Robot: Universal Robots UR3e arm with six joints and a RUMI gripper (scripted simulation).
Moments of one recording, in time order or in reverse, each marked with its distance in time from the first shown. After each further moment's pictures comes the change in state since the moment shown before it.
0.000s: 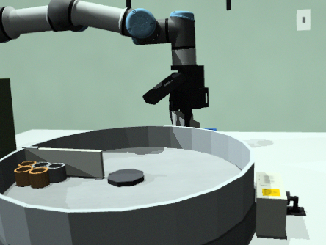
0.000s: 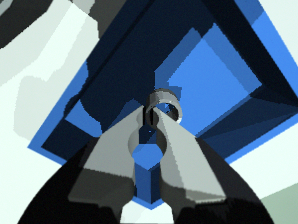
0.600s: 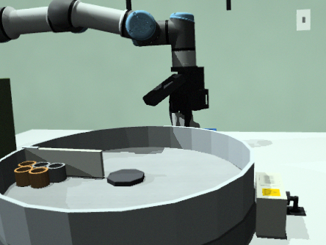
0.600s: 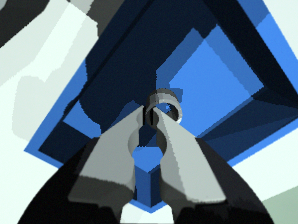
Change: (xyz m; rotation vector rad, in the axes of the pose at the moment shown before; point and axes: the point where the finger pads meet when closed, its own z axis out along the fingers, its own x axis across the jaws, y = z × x) arm 0.000 0.000 0.004 0.000 0.000 0.000
